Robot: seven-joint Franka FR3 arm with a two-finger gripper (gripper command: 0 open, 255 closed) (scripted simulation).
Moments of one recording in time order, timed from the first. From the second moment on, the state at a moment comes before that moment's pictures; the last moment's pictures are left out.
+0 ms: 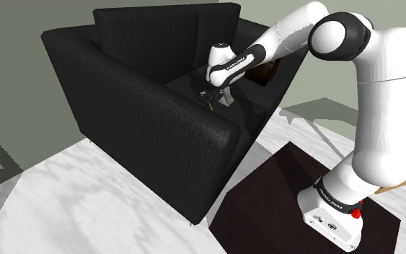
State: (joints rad) arm -0.09 0.66 0.06 -1.76 -0.23 2.46 0.64
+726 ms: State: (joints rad) arm -0.09 0.60 0.07 -1.77 -0.22 2.40 0.63
